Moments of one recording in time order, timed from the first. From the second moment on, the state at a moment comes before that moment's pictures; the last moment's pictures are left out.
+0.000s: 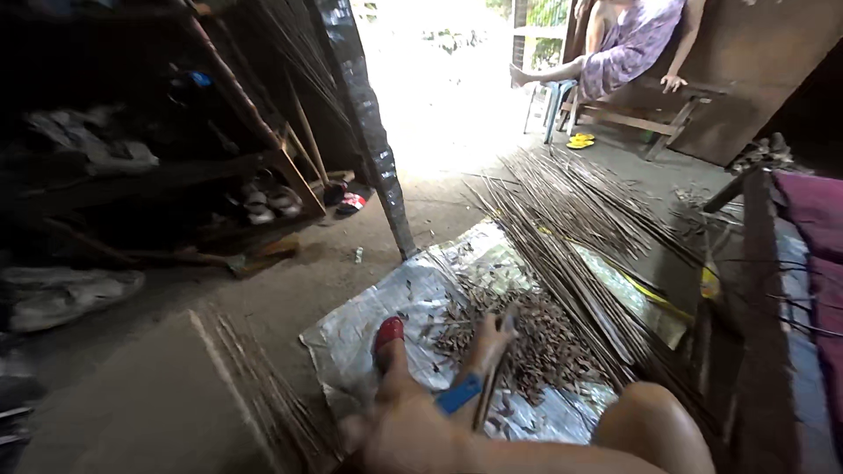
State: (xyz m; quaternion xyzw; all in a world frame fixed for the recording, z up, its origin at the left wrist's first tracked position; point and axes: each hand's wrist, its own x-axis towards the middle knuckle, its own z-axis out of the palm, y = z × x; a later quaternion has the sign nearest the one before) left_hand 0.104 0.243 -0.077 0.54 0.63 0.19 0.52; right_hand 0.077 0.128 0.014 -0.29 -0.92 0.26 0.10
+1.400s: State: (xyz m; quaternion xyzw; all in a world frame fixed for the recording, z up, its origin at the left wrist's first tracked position) left_hand 0.094 0.232 -0.061 0.41 0.44 0.30 0.74; right_hand 0.274 0.211 -0.122 -0.46 -0.65 0.37 0.48
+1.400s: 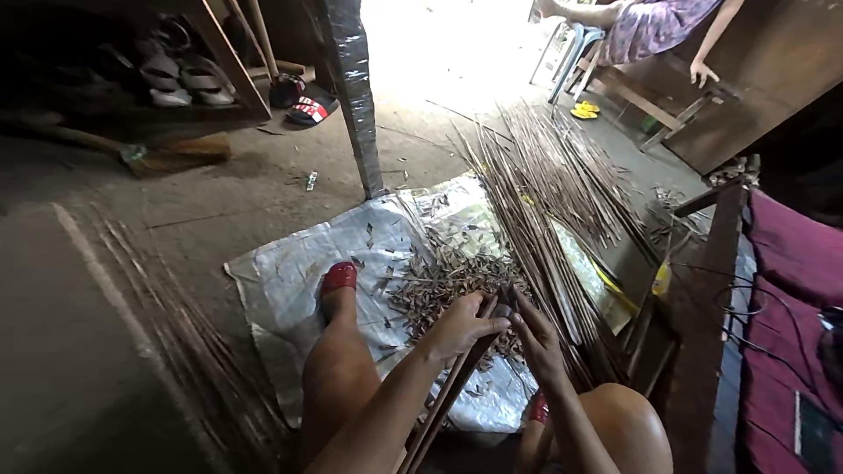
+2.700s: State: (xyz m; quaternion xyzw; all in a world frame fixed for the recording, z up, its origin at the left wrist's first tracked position) left_hand 0.118 0.199 -0.076 0.42 0.37 0.13 0.82; right_hand 0.317 0.234 -0.096 -0.67 -0.38 0.33 0.55
